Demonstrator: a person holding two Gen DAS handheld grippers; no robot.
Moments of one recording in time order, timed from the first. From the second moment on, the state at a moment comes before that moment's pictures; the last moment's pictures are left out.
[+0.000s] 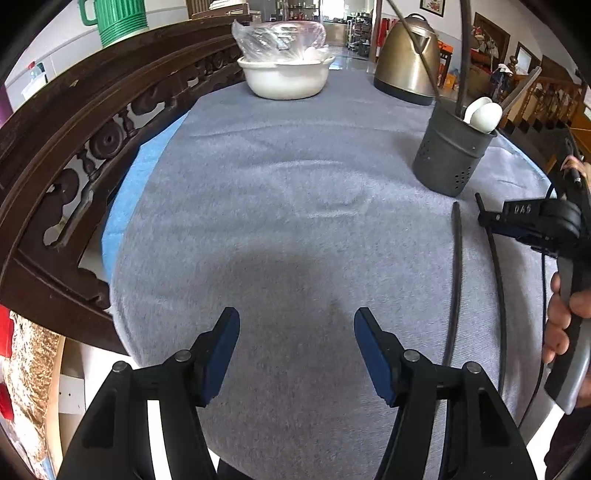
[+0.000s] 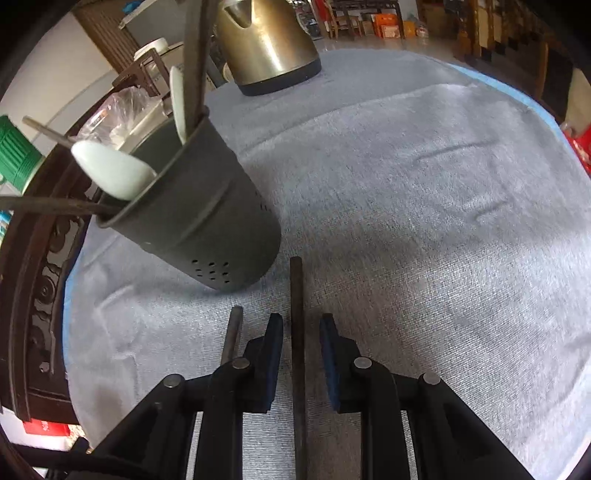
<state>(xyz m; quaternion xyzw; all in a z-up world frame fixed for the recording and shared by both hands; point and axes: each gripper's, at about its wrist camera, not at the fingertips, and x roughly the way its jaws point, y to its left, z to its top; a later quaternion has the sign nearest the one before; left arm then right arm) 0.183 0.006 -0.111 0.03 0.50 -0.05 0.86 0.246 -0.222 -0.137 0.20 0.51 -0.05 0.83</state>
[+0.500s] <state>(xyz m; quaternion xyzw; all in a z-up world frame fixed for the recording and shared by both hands) 0.219 -0.077 -0.093 0.07 0.48 -0.16 0.86 0.208 -0.264 -0.145 0.24 0.53 -0.02 0.81</state>
